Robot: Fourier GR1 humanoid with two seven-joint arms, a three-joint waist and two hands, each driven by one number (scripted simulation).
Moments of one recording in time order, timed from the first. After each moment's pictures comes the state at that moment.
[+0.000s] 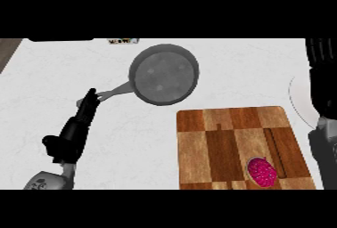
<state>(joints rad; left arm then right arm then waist) -0.10 0.33 -0.27 -1.46 0.21 0.24 -0.10 -0.40 -0.34 -0.04 -1.69 -0.14 -0.21 0.06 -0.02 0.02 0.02</state>
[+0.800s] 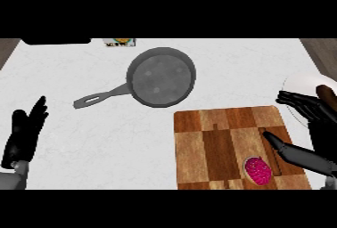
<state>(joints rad) -0.08 0.54 -0.12 -1.31 0.18 0.29 0.17 0.00 -0.35 0.01 -1.85 -0.20 -0.03 -0.08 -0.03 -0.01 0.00</state>
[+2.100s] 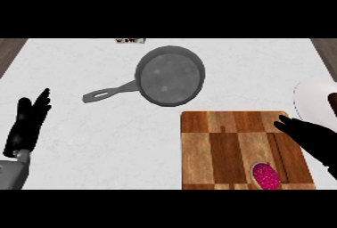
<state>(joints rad) -0.16 0.52 -0.09 -1.26 0.14 0.23 0.21 -0.07 -0.96 0.21 -2.33 0.07 0.42 0.73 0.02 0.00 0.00</state>
